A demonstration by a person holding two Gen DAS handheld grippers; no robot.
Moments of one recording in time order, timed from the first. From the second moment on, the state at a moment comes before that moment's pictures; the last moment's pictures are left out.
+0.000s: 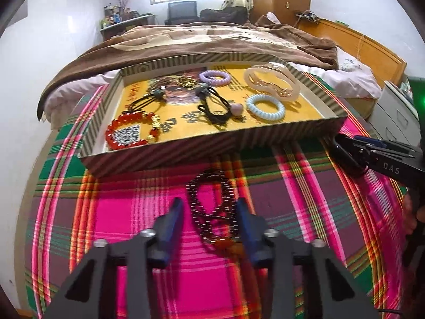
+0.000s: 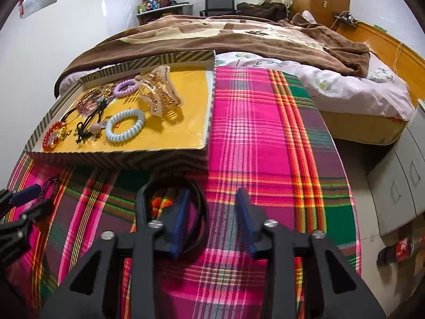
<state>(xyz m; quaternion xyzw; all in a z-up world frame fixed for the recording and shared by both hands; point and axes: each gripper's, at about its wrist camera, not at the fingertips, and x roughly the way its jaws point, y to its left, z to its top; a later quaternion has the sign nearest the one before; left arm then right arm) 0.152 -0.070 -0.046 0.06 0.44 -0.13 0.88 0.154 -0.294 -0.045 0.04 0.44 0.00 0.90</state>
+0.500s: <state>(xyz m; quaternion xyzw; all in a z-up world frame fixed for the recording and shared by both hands) 0.151 -0.048 -0.038 0.01 0.44 -0.14 0.89 0.148 -0.301 -0.044 0.08 0.43 0.00 0.90</state>
